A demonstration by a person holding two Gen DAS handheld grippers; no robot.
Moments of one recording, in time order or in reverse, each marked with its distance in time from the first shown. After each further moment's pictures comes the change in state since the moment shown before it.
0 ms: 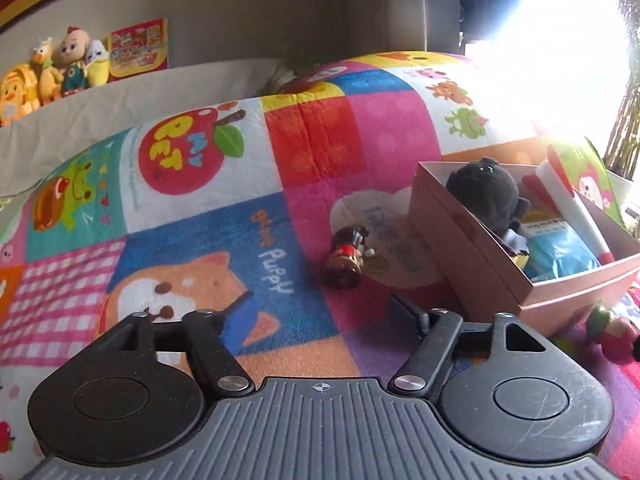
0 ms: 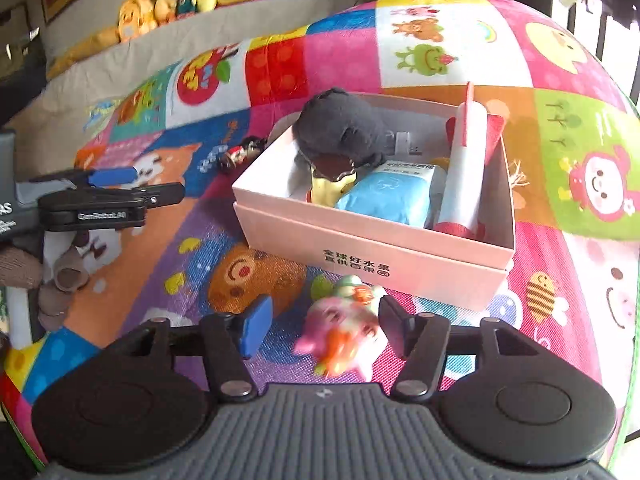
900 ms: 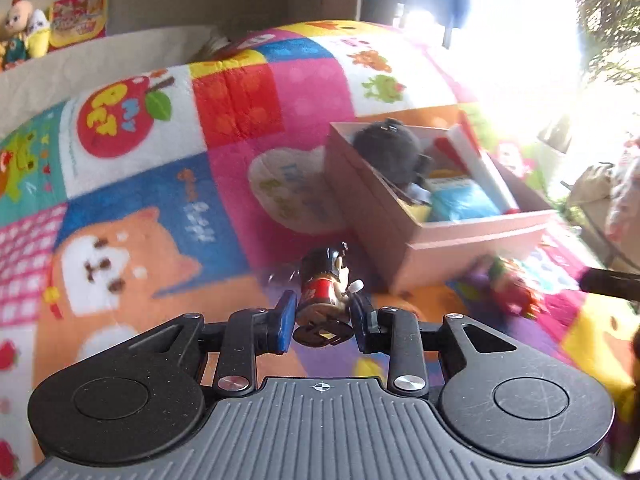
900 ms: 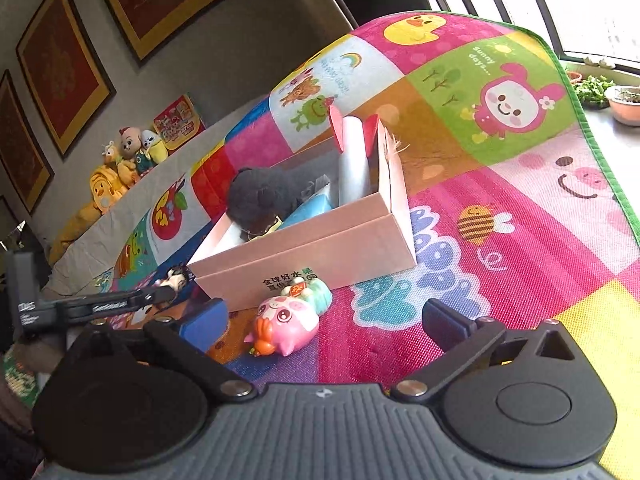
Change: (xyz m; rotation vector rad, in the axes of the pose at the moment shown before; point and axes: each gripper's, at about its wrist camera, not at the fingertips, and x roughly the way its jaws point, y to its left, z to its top) left arm -0.048 -0.019 -0.024 0.009 0.126 -0.273; right arm -0.021 -0.066 -0.074 0.400 -0.294 0.069
